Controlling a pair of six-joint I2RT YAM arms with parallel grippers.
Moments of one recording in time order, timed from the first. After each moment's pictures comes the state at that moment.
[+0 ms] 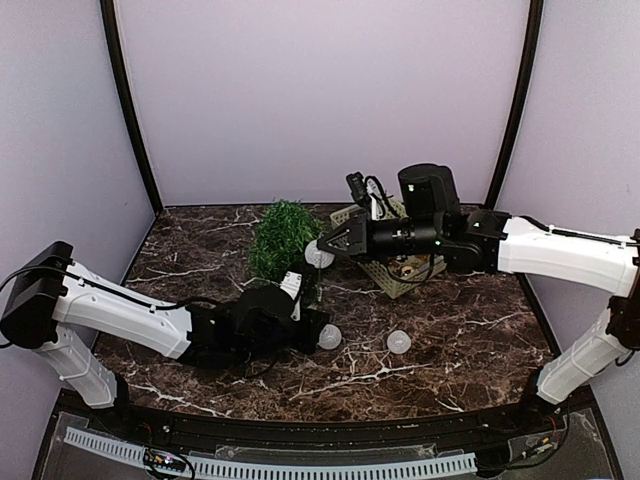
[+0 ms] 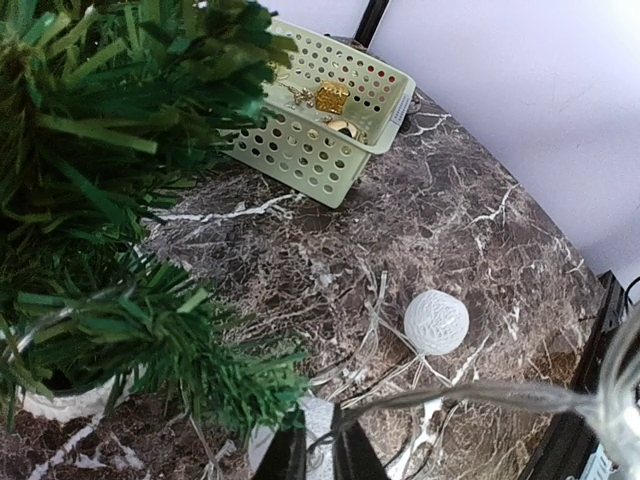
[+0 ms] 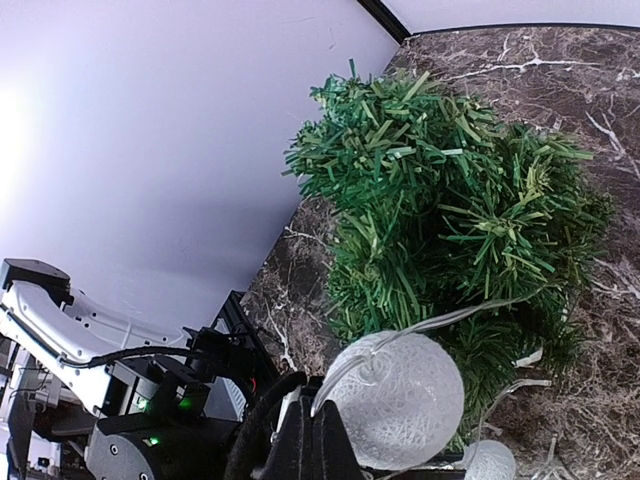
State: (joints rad) left arm -1.23 1.58 0.81 0.26 -0.41 -0.58; right arm 0.93 1.45 1.20 -0.11 -0.34 0.73
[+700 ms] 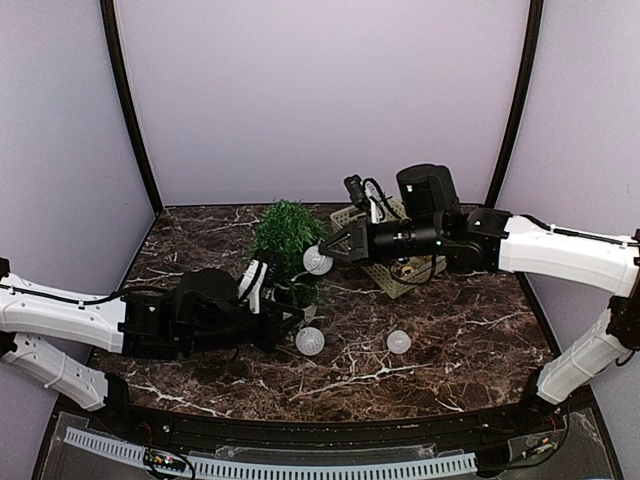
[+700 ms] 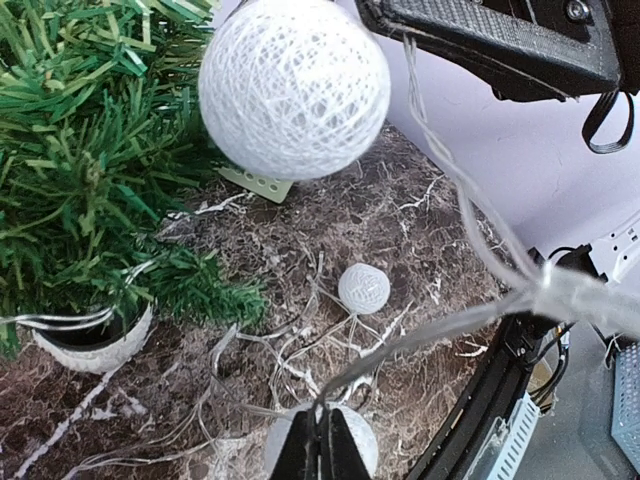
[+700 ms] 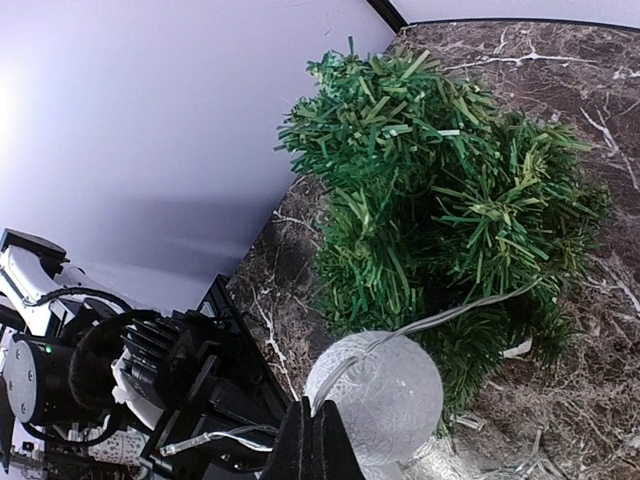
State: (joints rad) left arm -1.22 1.25 0.72 0.09 -0.27 -0.57; right arm 0.93 1.44 1.20 -0.16 -0.34 0.68
